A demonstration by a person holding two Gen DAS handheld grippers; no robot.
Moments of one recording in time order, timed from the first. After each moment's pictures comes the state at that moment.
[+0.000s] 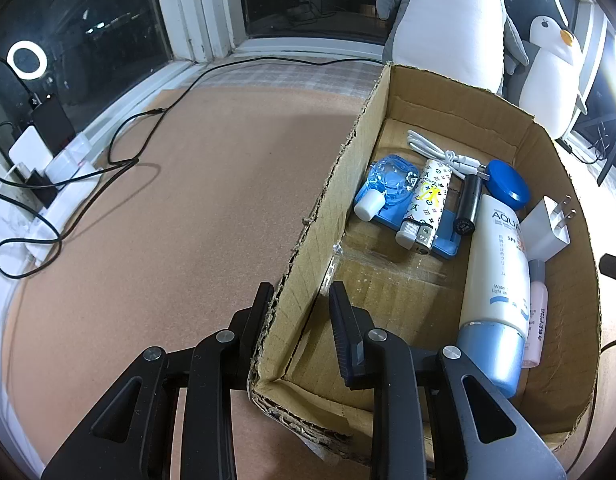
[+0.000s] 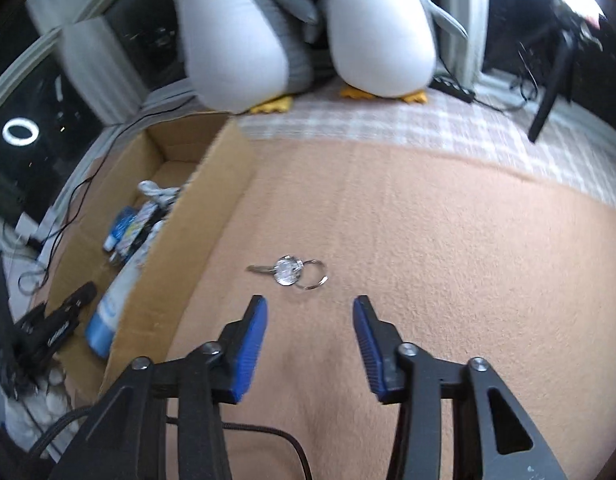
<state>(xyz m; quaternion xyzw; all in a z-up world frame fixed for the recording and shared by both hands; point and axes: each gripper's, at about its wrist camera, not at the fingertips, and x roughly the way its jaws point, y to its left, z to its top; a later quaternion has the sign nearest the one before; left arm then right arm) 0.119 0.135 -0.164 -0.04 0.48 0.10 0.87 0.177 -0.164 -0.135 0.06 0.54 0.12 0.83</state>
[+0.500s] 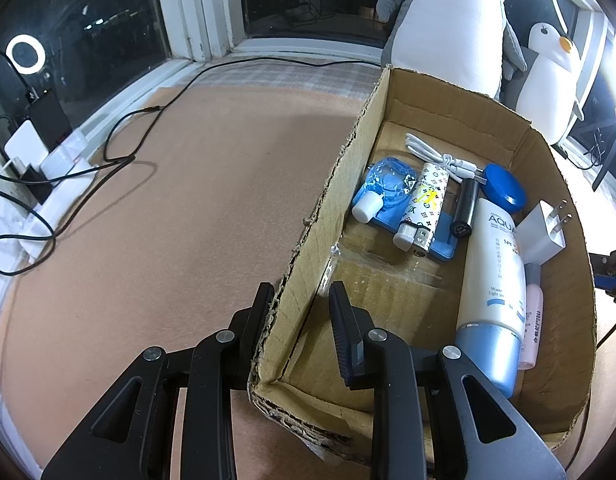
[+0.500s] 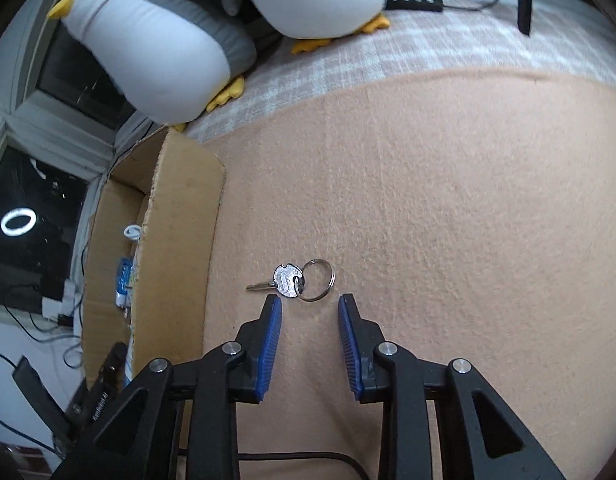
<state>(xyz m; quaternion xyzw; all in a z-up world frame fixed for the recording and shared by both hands) 0.121 0.137 -0.163 -0.05 0.47 0.10 0.87 0.200 -0.184 -0.168 0.22 0.59 0.10 0.77</state>
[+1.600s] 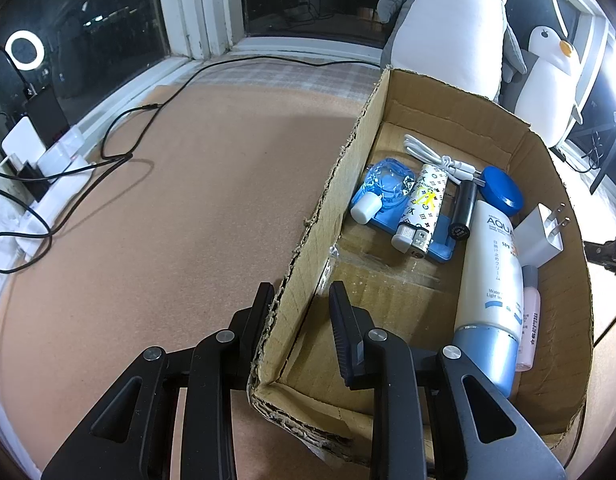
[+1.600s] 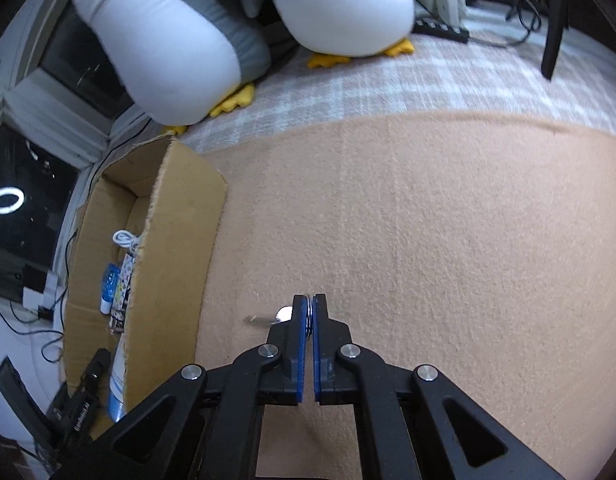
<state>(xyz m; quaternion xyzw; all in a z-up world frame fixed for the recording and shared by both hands) 0.120 0.139 -0.166 -0.06 0.47 0.09 0.88 0.216 -0.162 -0.156 0.13 0.57 0.10 0.81</state>
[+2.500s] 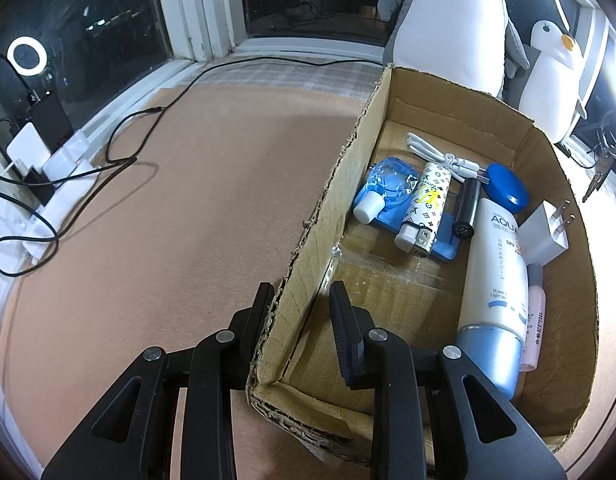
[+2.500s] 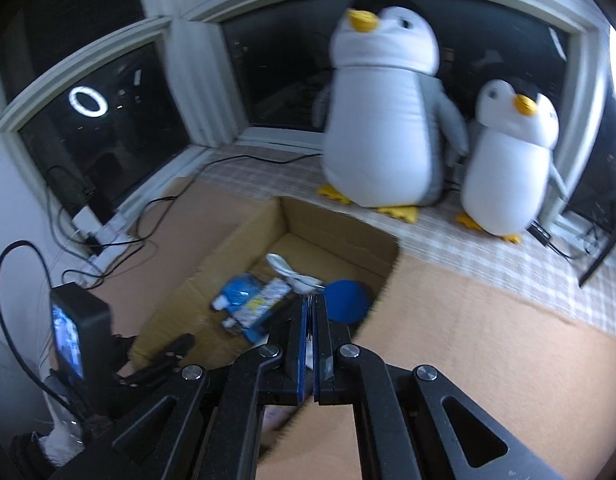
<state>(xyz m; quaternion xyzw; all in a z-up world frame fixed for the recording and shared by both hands) 0.121 0.136 -0.164 -0.05 0.47 0.10 0.87 0.176 -0.044 -0.049 -0.03 0.43 0.24 0.87</state>
